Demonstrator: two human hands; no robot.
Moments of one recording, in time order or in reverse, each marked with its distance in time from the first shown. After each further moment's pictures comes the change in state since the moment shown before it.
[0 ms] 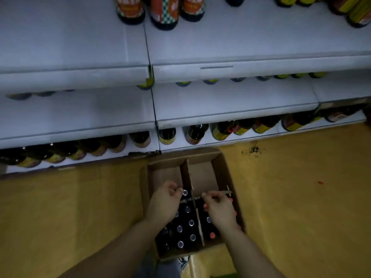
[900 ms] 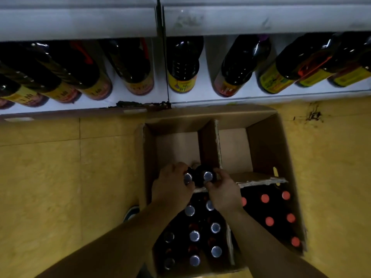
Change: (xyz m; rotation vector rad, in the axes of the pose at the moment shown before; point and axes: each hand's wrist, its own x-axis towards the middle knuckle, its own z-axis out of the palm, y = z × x) left_hand 0.209 -0.216 0.137 0.521 0.000 0.046; right_hand 0.250 0.146 0.160 -0.441 -0.061 -0.108
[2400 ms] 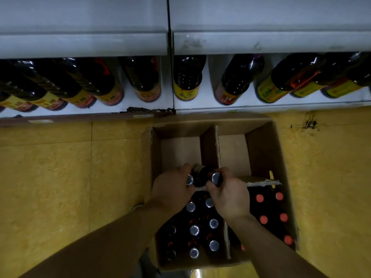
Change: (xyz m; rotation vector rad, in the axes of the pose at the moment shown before) left_hand -0.032 0.004 -0.036 0.042 0.075 0.254; right_hand -0.050 -0.018 -0.038 -0.188 0.159 -0.349
